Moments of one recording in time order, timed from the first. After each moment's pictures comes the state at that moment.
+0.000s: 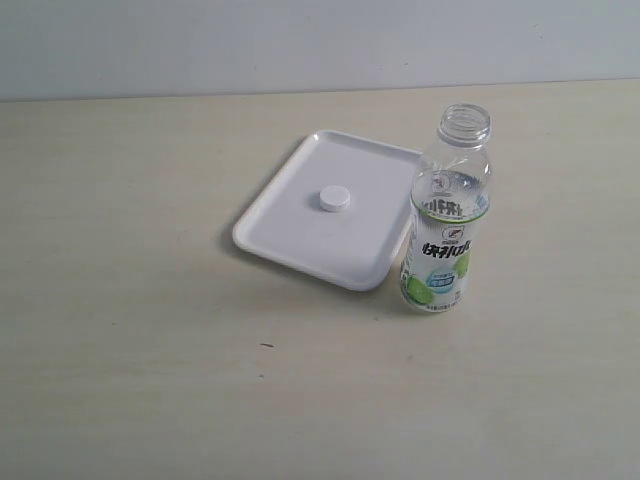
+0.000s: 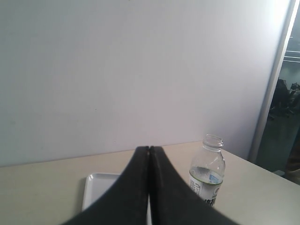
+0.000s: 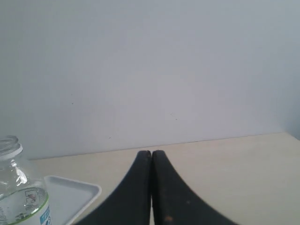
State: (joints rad) left arm -0.56 0.01 -0.12 -1.39 0.09 1.20; right arm -0.14 0.01 0.00 -0.06 0.03 0.16
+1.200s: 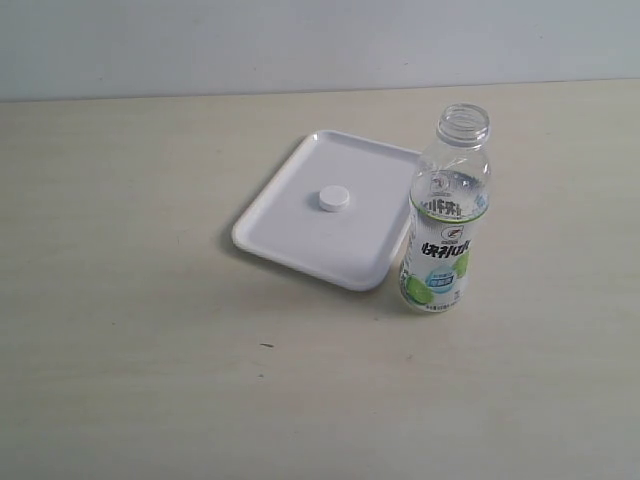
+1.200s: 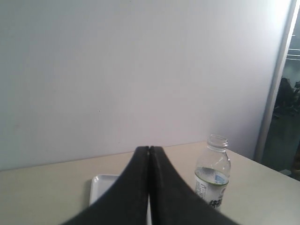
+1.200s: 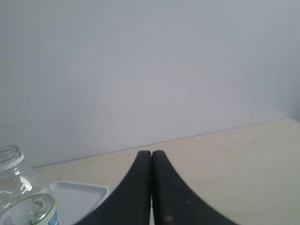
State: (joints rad) left arm -0.56 0.01 -0.12 -1.38 0.07 1.21; right arm -0.15 0.01 0.00 -0.03 0.04 0.21
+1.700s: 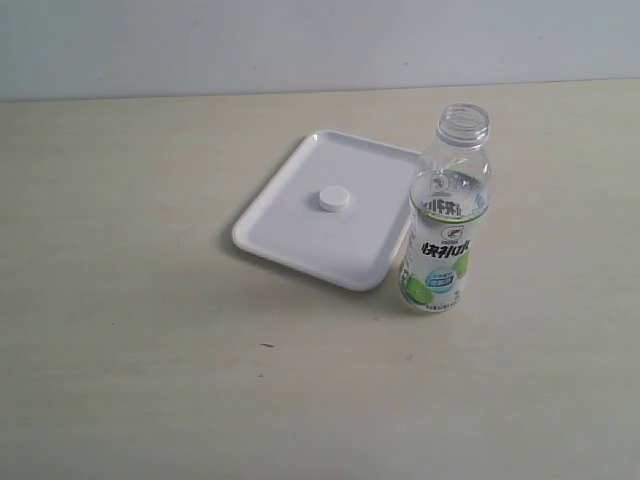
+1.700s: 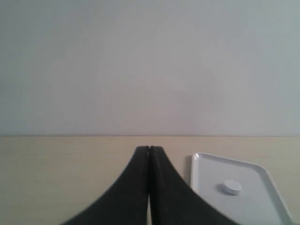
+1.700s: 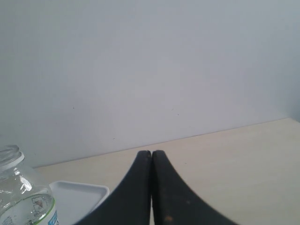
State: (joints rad) left arm -0.23 0.01 0.00 -1.36 0.03 1.24; right arm -0.15 0.01 0.00 -0.03 0.04 0.21
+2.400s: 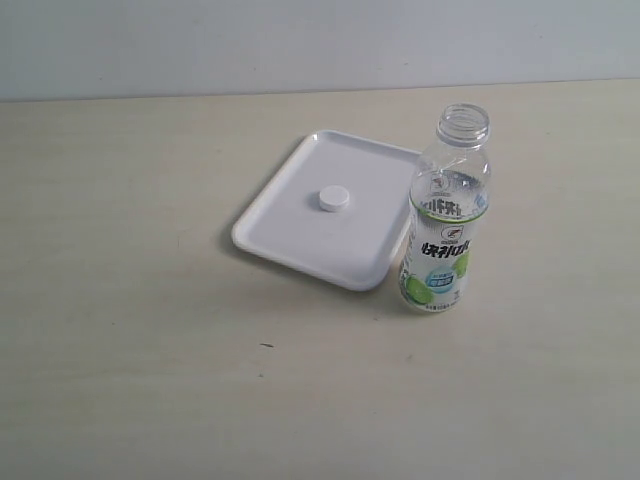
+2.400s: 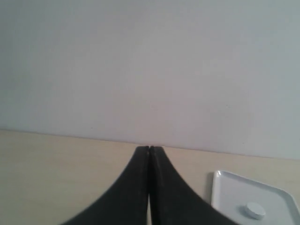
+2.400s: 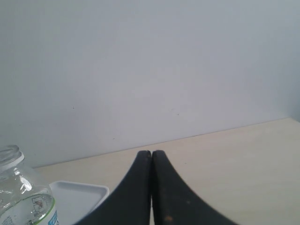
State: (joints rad) left arm -0.15 0.01 0.00 -0.55 0.00 0.38; right arm -0.15 0.01 0.00 -0.03 0.04 0.21
